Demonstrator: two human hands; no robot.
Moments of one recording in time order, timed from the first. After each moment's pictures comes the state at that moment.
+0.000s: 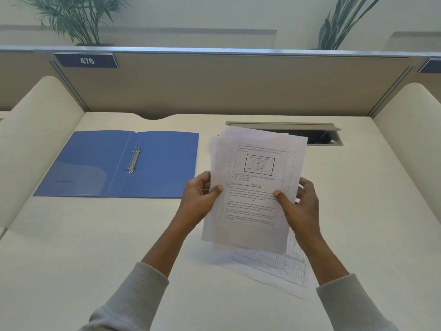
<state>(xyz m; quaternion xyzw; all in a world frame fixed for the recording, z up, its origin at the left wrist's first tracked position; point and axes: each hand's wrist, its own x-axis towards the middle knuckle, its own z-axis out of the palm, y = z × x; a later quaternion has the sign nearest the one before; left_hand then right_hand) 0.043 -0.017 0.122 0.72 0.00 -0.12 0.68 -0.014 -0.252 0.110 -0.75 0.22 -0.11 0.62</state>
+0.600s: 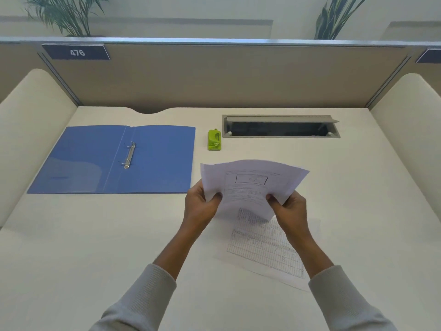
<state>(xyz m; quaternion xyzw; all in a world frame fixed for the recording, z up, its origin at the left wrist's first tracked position) 0.027 -0.028 0.078 0.74 0.03 -0.05 0.67 -0.019 -0.246 0.072 -0.74 0.17 -0.11 0.64</state>
